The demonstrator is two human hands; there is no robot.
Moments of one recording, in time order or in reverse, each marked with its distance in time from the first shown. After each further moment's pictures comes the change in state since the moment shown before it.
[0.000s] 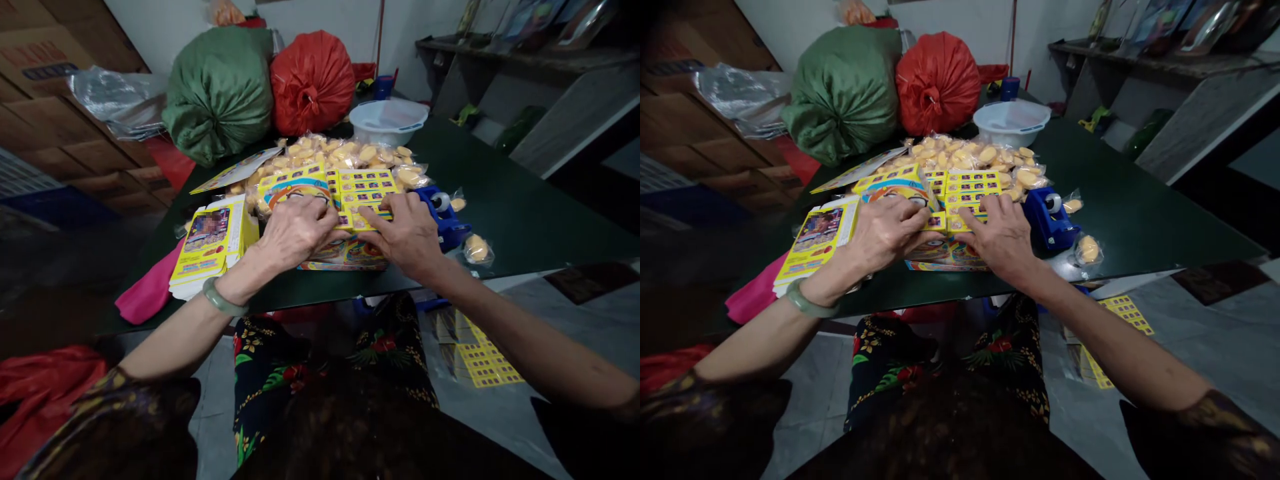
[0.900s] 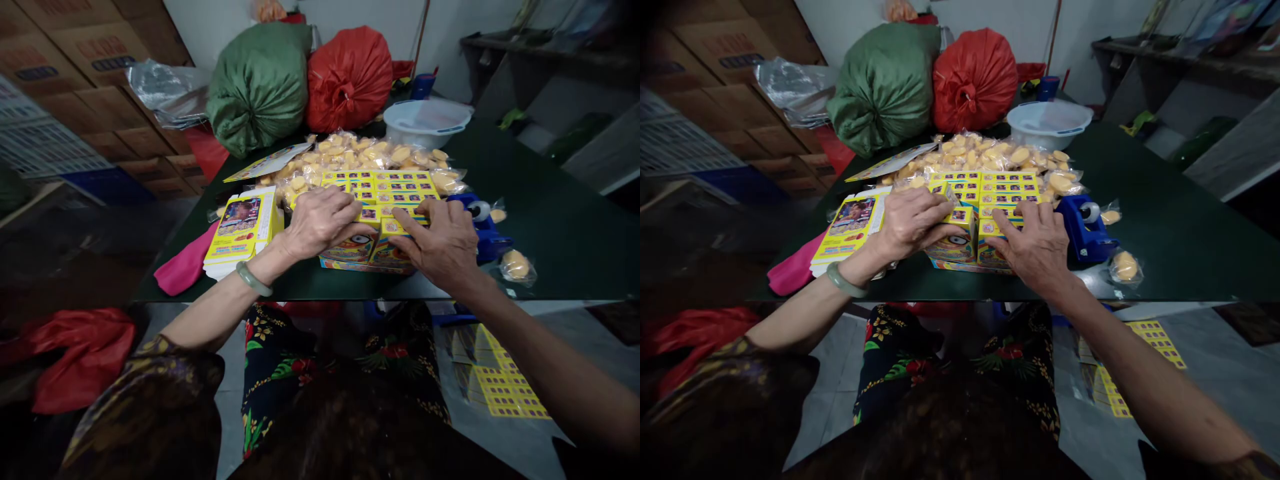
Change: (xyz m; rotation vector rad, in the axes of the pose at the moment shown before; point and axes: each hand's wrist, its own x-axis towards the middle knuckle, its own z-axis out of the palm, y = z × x) left_hand -0.012 -0.011 0.005 -0.055 0.152 0.002; right_hand -0.003 -0.011 -0.002 -0.047 -0.043 0.004
